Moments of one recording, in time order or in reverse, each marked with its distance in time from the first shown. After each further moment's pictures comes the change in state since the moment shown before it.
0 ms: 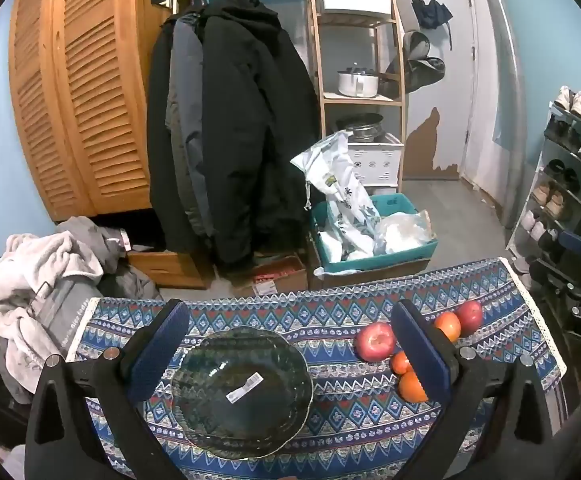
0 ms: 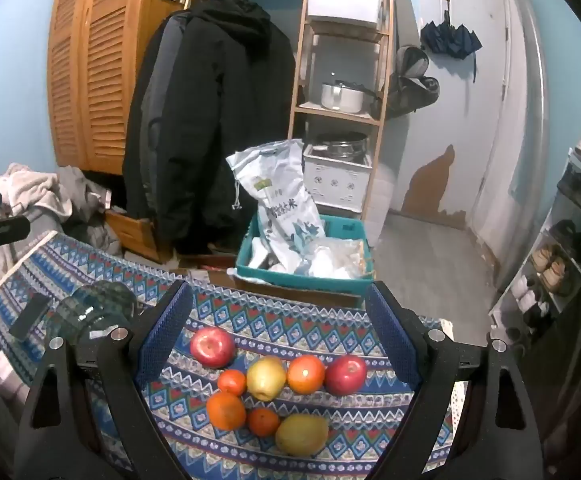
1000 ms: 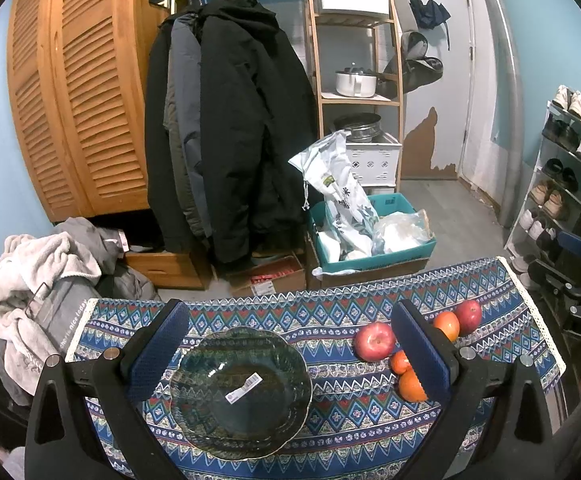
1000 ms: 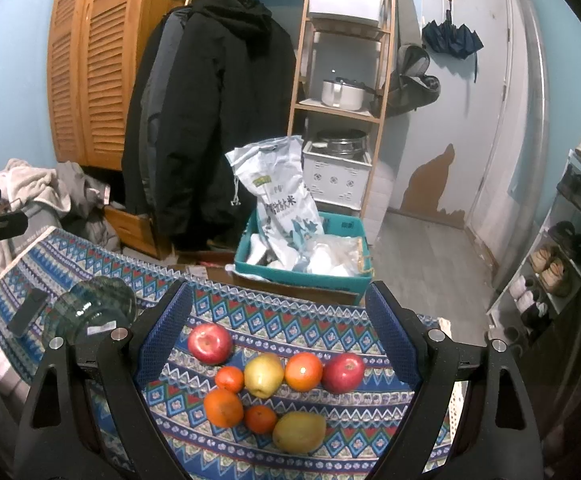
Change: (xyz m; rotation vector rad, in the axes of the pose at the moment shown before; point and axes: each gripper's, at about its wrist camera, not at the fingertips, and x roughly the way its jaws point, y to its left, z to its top) left arm 0.001 0.002 -0.002 -0.006 -0.002 -0.007; right arm 0.001 -0.002 -0.001 -0.007 0.015 -0.009
